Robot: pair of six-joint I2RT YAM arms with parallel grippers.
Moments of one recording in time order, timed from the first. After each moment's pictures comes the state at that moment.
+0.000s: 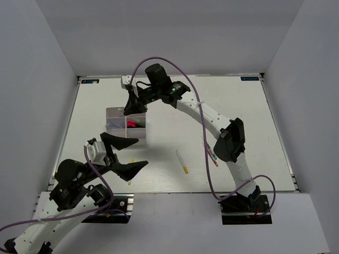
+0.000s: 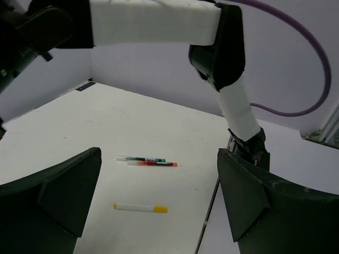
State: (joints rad) left arm -0.75 0.22 0.60 -0.08 0.36 -0.19; right arm 0.85 2.17 2.23 -0.54 -0.91 -0.44
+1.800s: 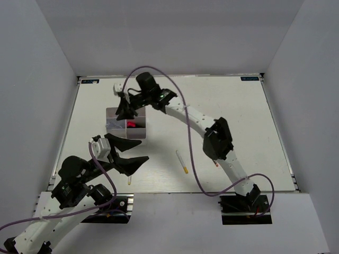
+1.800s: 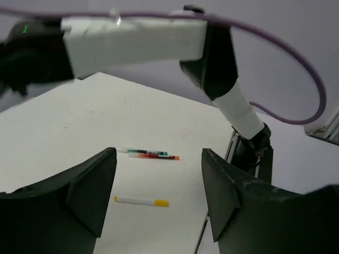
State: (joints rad) left arm -0.74 0.26 0.60 -0.09 0.37 -0.19; right arm 0.89 2.42 2.35 -0.35 -0.96 -0.41
